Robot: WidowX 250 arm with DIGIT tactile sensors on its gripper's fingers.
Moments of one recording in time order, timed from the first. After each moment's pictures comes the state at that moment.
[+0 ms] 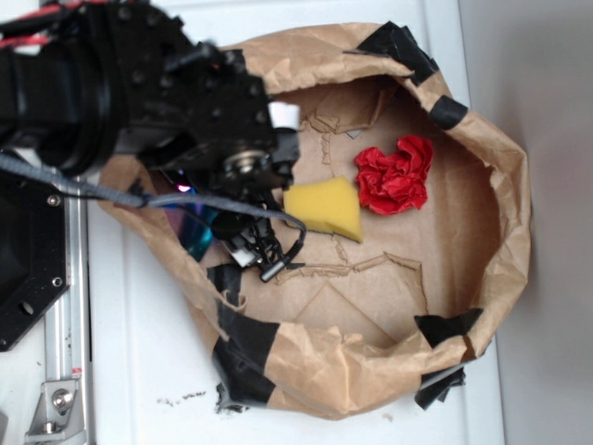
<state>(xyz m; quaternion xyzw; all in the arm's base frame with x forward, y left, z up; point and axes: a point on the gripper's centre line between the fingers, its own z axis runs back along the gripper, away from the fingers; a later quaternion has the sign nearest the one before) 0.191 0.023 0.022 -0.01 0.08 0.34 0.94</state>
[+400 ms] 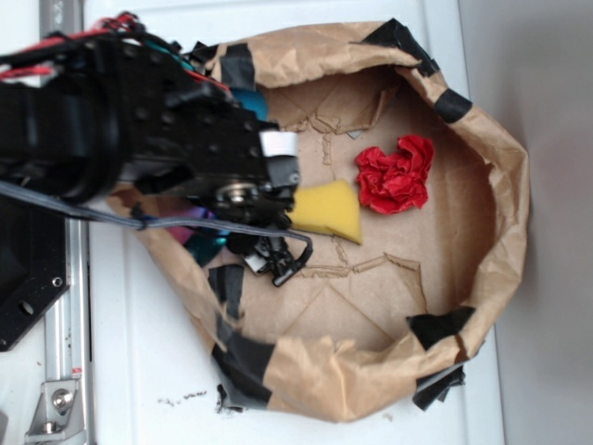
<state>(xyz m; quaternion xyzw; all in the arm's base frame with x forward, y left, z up) 0.207 0.008 0.009 -0.02 0.03 0.32 0.95</state>
